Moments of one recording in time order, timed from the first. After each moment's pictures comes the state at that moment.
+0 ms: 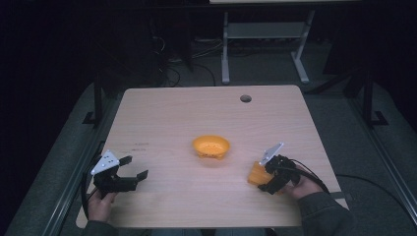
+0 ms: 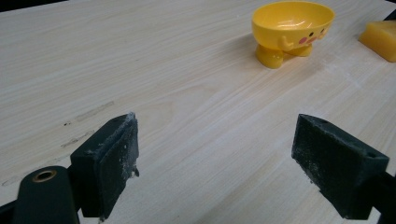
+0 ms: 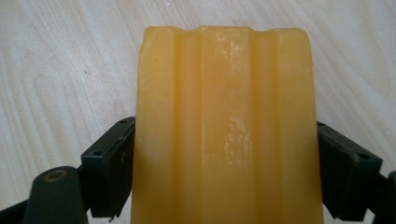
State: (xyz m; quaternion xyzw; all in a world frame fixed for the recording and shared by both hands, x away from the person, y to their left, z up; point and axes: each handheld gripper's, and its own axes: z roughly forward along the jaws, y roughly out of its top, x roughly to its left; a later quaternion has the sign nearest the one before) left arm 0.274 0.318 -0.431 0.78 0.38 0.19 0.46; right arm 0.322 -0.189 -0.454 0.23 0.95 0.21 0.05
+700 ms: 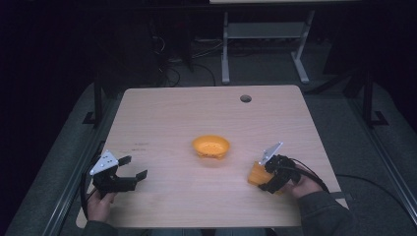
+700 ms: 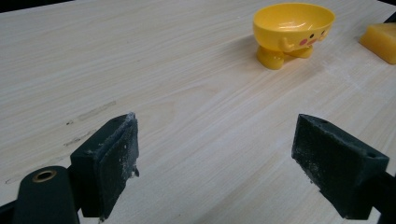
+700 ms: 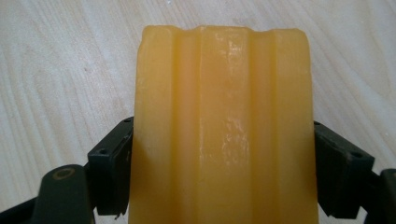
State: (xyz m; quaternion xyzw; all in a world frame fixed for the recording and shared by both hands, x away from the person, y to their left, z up) left arm 0.273 0.320 -0.430 0.78 0.38 0.19 0.46; right arm 0.323 -0.188 -0.452 0.23 0.95 0.21 0.05
